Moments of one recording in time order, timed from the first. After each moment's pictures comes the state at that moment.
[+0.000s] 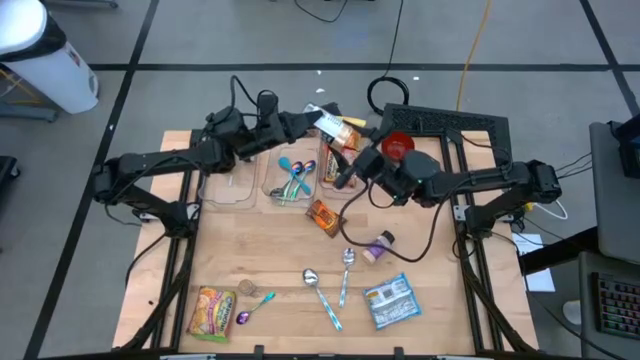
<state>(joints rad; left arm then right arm) 0.30 1.39 1.17 0.54 0.06 -1.02 0.04 1.42 1.18 0.59 0.71 -0.68</state>
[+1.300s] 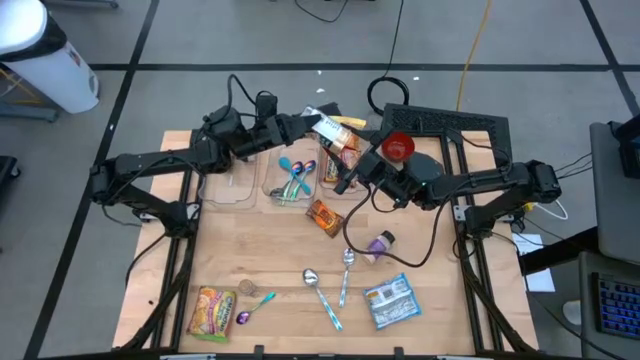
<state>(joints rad) 0.29 1.39 1.17 0.45 0.13 -0.99 0.06 1.42 1.18 0.66 0.65 -0.73</state>
